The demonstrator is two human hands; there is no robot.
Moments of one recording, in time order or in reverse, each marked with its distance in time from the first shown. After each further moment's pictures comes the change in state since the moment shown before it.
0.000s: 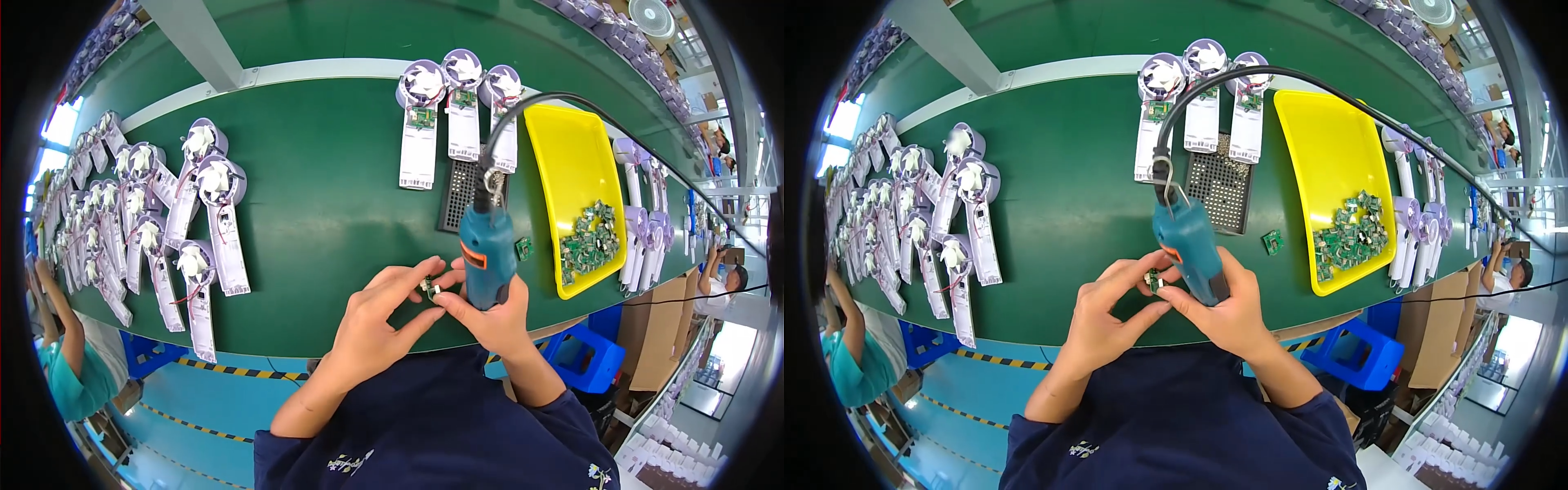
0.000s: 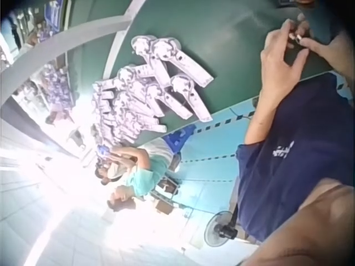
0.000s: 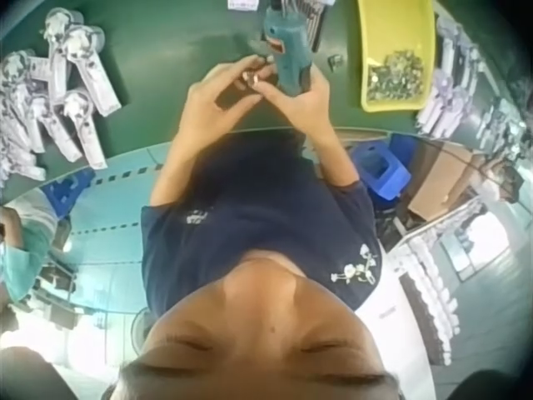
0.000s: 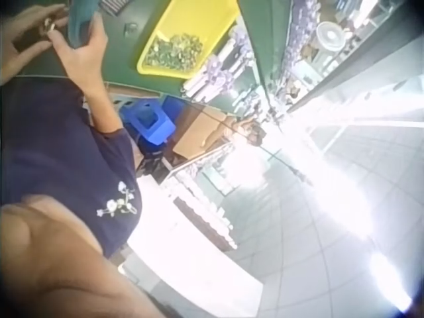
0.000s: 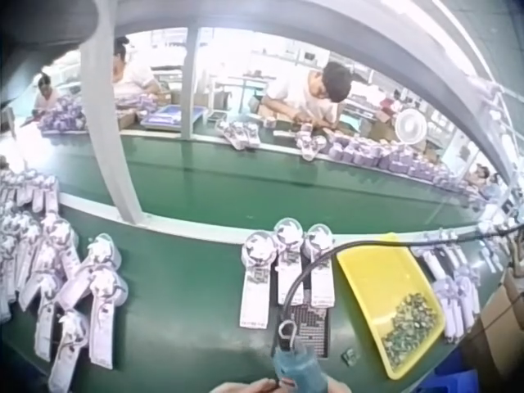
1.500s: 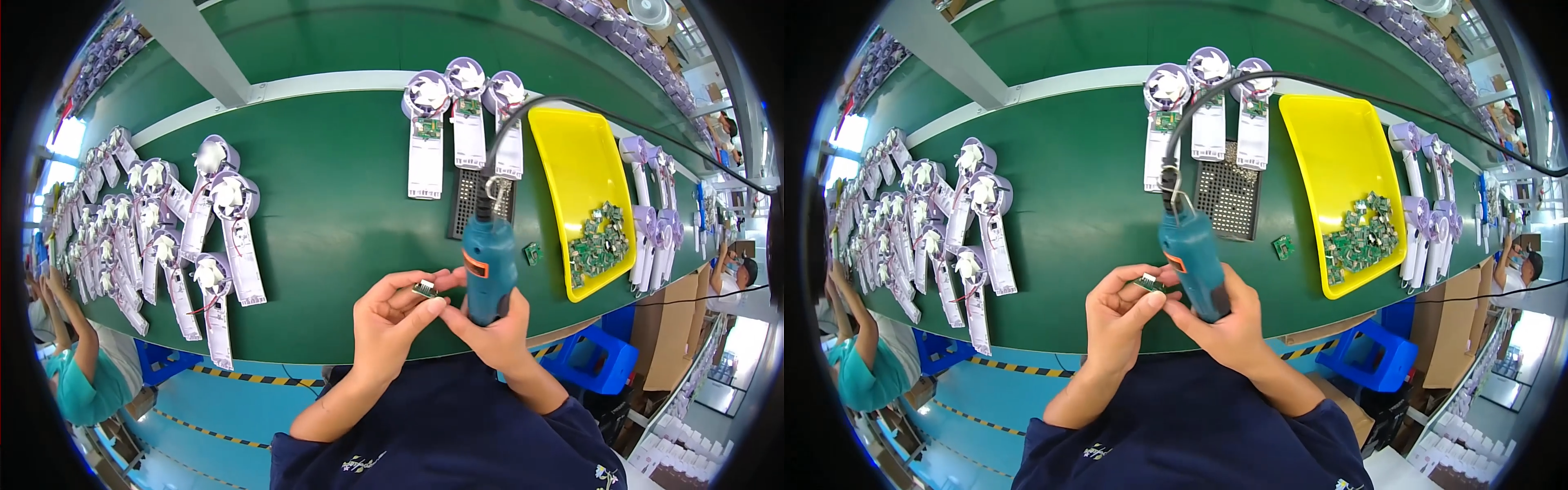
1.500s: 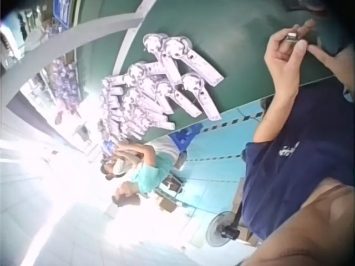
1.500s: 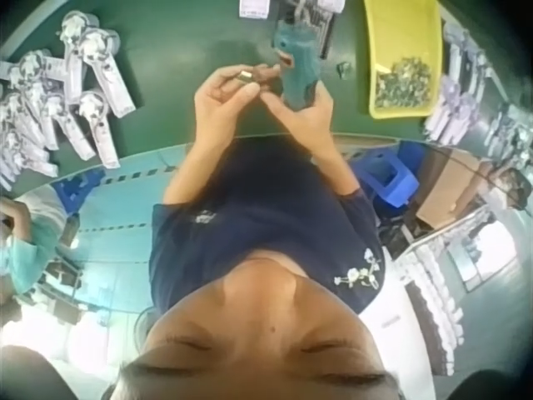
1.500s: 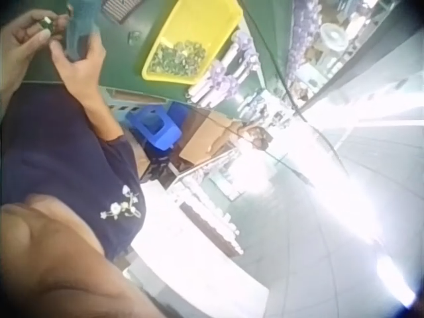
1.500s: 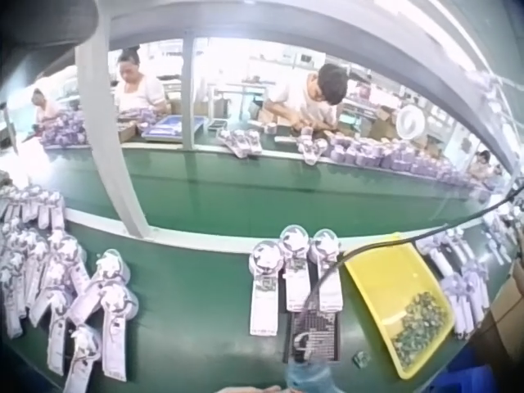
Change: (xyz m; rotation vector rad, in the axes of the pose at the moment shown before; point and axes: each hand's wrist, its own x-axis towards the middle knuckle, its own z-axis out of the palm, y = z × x) left_hand -0.007 -0.005 0.021 -0.900 0.241 -0.304; right_hand -0.010 0.000 0.012 -0.044 0.043 -0.072
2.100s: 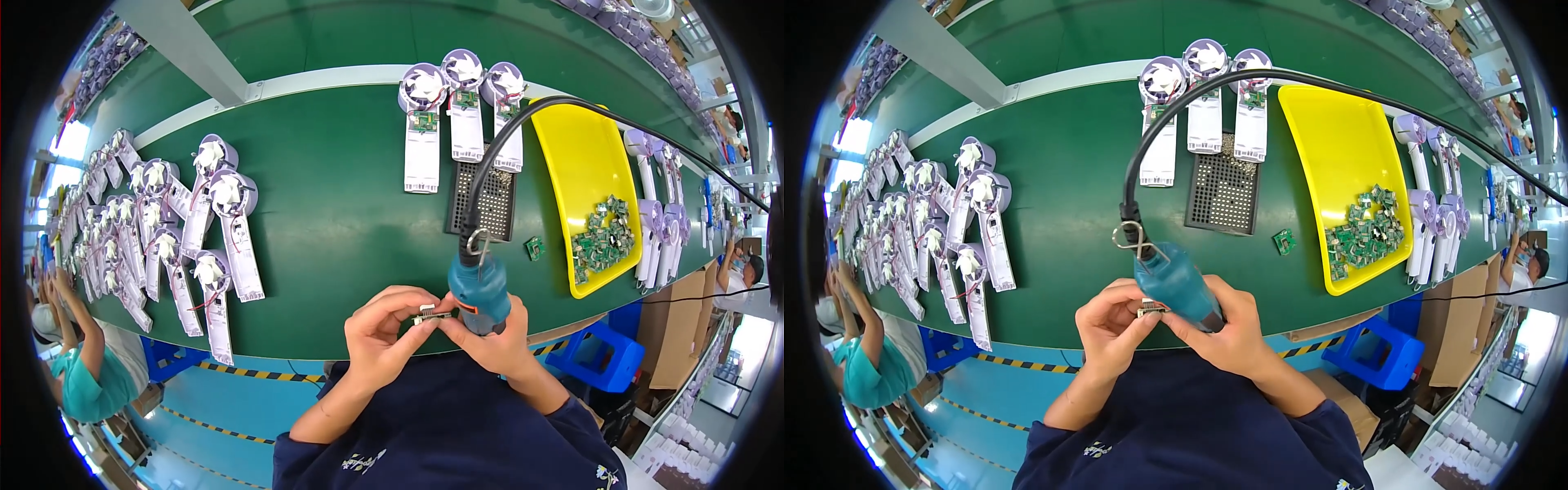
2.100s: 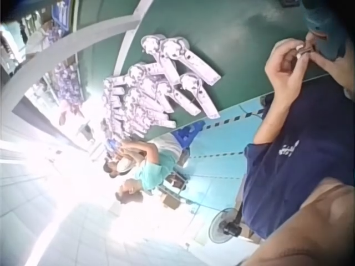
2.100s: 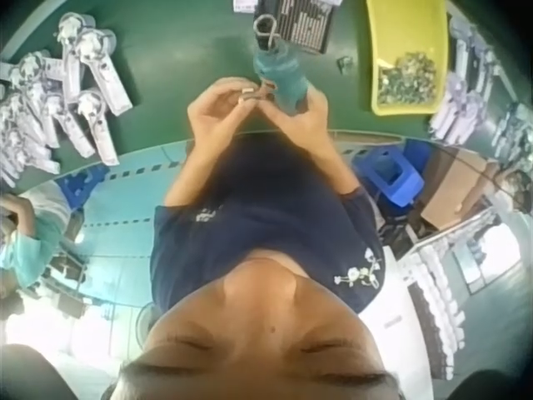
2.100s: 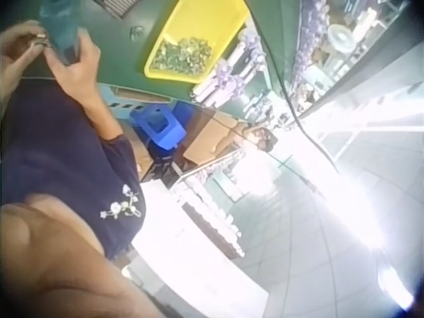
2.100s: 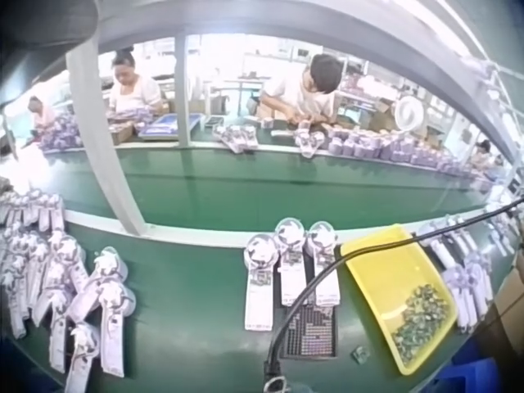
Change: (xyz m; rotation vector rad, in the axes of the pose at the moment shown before) left_hand -0.014 -0.010 -0.015 0.205 -0.121 0.260; right_hand -0.011 0.016 -0.012 -0.056 -0.090 -0.038
